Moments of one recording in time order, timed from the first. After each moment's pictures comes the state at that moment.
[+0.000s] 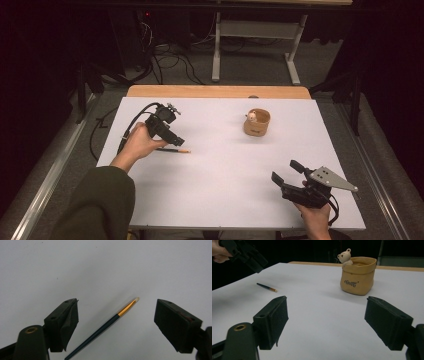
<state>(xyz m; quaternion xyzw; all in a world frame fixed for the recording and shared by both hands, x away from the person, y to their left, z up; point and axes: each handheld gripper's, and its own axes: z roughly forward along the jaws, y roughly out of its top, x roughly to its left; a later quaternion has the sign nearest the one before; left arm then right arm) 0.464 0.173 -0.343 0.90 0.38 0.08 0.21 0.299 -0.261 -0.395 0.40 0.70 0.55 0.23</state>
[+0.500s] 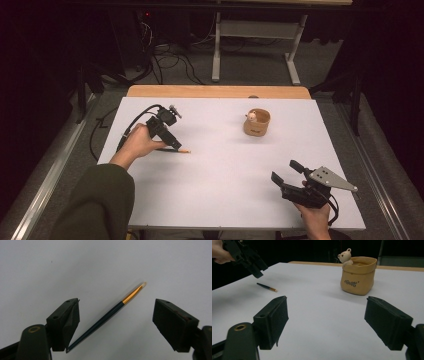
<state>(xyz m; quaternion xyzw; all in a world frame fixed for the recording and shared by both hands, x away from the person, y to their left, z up) 0.471 0.170 -0.357 0.91 0.38 0.07 0.15 0.299 -0.260 -0.395 0.40 0.70 0.55 0.23</state>
